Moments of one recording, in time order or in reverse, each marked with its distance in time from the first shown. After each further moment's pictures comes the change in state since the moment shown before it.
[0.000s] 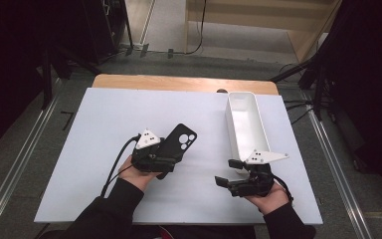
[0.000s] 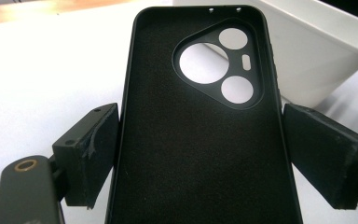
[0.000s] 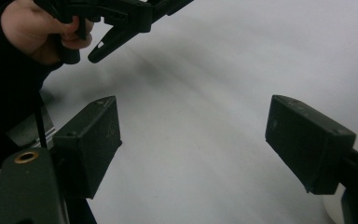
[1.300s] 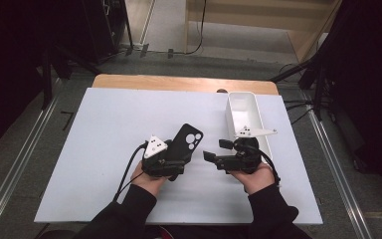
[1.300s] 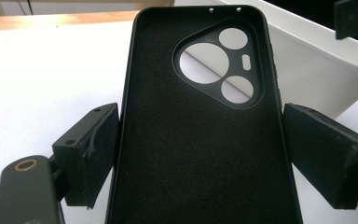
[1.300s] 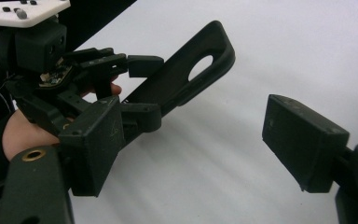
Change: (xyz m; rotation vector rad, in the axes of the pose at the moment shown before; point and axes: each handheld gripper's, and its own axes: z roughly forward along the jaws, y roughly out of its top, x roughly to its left) left arm -0.017 -0.018 0.023 -0.101 0.021 -0.051; right arm 0.000 0.059 0.023 -0.022 -0.058 0.083
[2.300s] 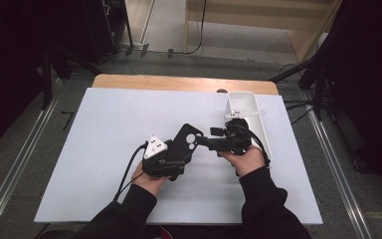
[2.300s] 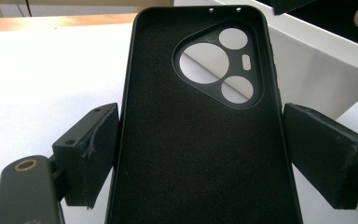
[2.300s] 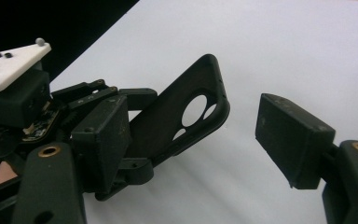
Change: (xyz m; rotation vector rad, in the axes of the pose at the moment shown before) left arm 0.001 -0.002 0.001 -0.021 -0.001 0.002; right arm -0.014 0.037 0.029 0.045 0.023 0.058
